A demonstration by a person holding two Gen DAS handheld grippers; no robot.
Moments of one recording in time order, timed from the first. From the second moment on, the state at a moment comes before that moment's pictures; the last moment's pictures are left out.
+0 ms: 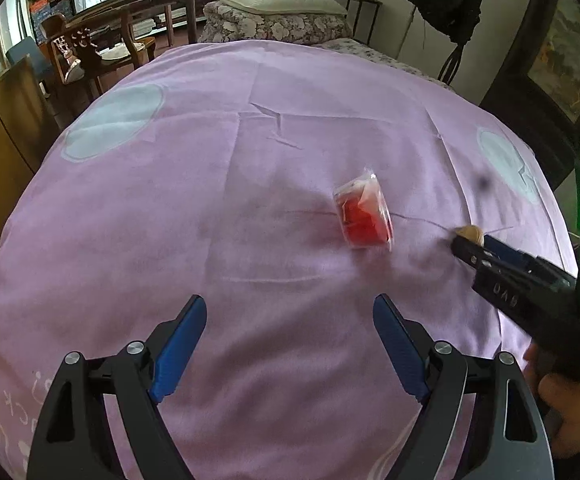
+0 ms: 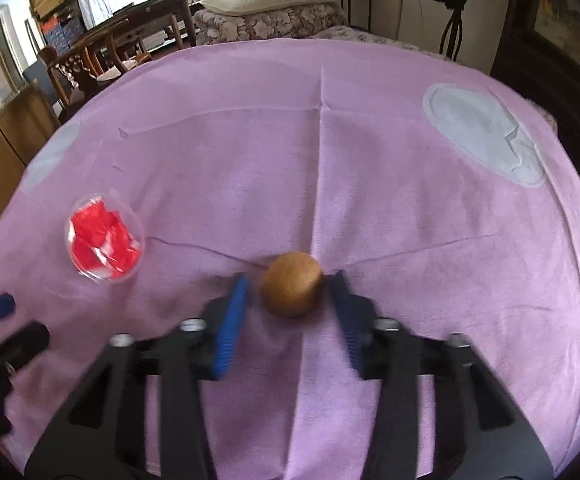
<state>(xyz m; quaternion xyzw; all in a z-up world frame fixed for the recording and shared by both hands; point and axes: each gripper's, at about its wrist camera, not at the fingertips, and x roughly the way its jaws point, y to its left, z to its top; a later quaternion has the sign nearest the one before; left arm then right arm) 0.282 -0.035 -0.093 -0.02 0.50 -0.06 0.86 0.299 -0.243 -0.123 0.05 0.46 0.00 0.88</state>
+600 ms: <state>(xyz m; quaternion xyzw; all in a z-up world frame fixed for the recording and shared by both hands) 0.335 -0.064 -0.106 -0.05 0.50 -0.04 0.86 0.273 -0.266 -0.133 0.11 0.42 0.02 0.90</state>
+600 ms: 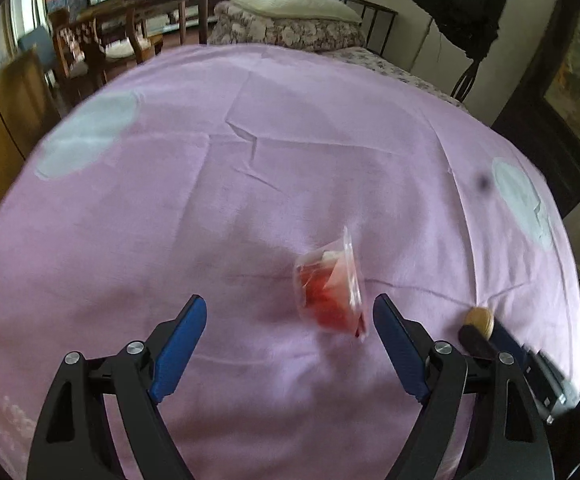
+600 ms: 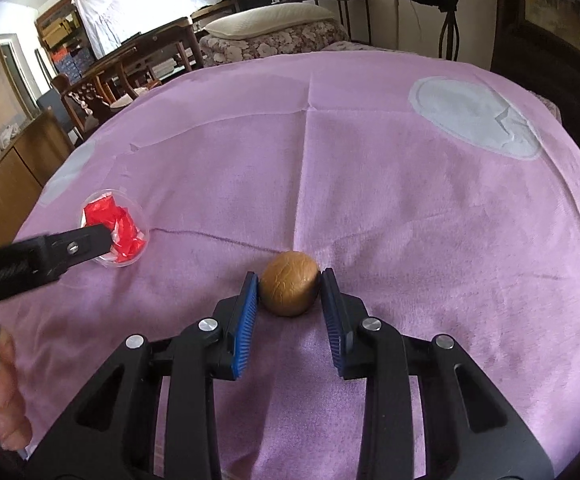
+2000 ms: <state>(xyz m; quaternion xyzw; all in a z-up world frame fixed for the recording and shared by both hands) 0.076 0.099 -0.032 -0.07 0.47 -0.03 0.88 0.062 -0.140 -0.051 0.07 0.42 0.11 0.90</state>
